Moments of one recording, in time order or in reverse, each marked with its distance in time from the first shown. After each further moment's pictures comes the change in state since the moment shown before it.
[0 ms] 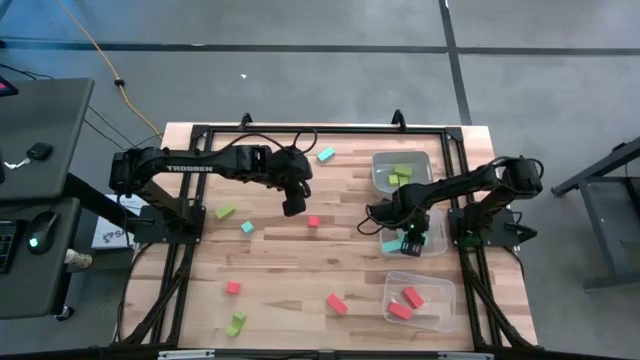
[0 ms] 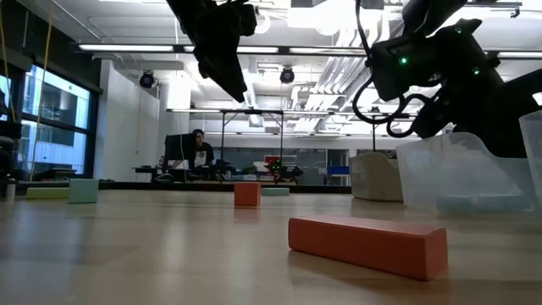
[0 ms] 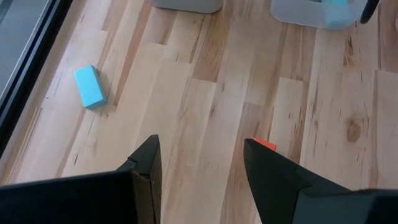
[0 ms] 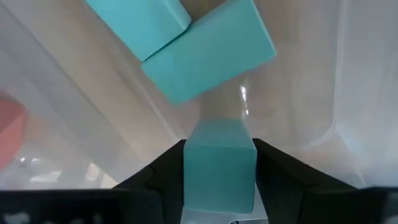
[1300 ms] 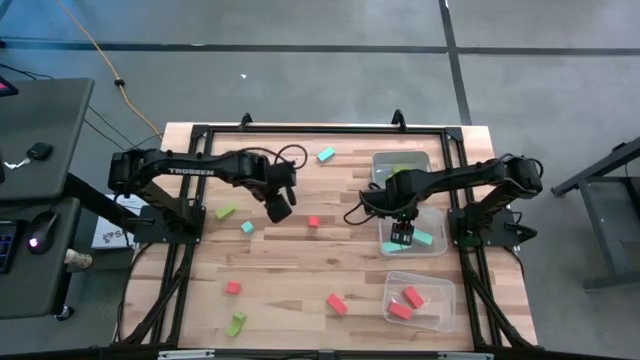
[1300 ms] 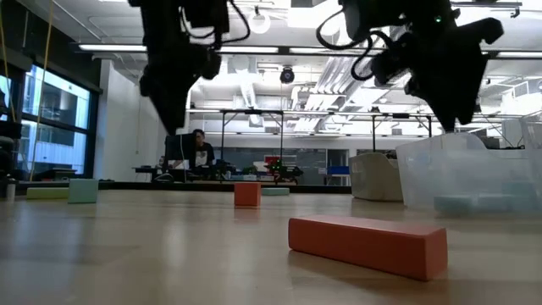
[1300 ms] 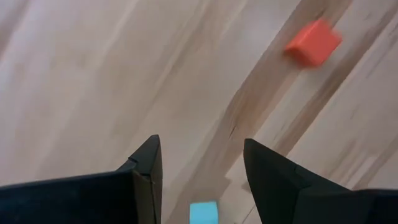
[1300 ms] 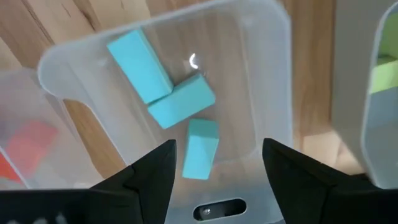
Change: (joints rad) left arm -0.006 -0.008 -0.109 -0.310 0.012 -0.398; right arm -0.007 -0.001 0.330 -0.199 0.187 -0.060
